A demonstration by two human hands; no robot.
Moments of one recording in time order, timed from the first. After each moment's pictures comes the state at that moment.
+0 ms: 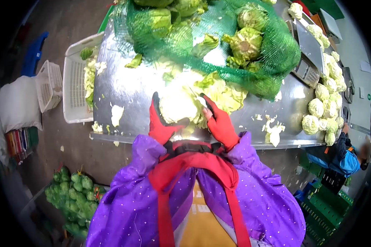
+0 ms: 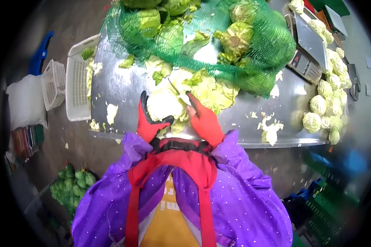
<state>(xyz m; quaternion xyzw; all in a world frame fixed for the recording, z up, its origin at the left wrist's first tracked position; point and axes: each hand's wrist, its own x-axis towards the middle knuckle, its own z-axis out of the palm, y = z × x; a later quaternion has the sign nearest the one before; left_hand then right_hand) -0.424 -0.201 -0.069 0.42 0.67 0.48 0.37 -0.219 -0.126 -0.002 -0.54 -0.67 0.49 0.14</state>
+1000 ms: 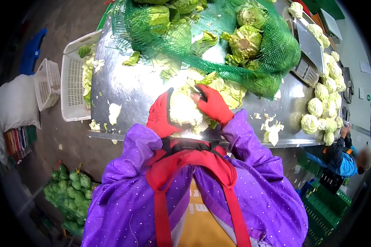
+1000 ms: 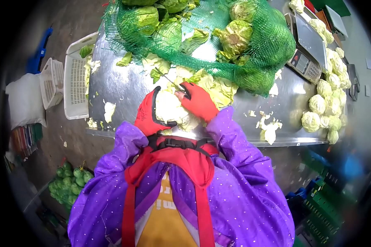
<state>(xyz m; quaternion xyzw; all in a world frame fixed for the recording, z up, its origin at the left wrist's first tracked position) -0.434 -0.176 -0.052 0.64 0.61 0.33 0.33 -0.233 -0.071 -0.038 -0.47 -0.73 0.47 0.13</state>
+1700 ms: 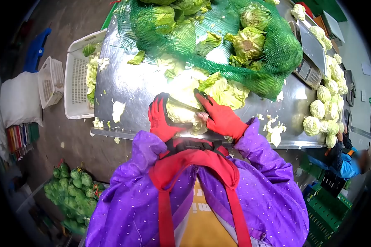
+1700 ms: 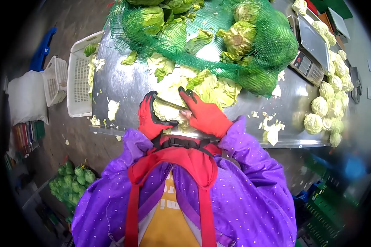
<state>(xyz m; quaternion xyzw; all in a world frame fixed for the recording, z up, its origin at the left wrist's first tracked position) -0.430 -0.207 -0.073 0.59 0.71 0.30 0.25 -0.213 -0.099 0.012 -0.38 -0.83 0.40 -0.02</state>
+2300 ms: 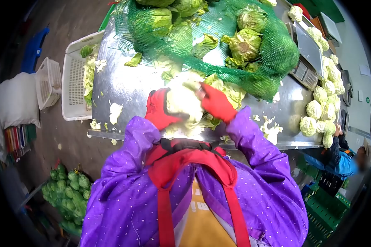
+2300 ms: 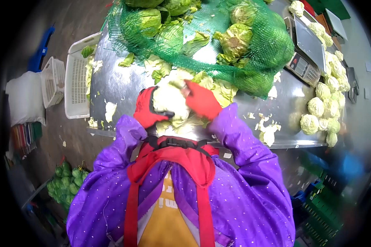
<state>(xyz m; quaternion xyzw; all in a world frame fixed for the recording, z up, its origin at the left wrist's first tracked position) -0.450 -0.165 -0.069 0.60 0.67 0.26 0.36 -0.227 -0.068 -0.021 -0.50 -0.75 0.43 0.07</state>
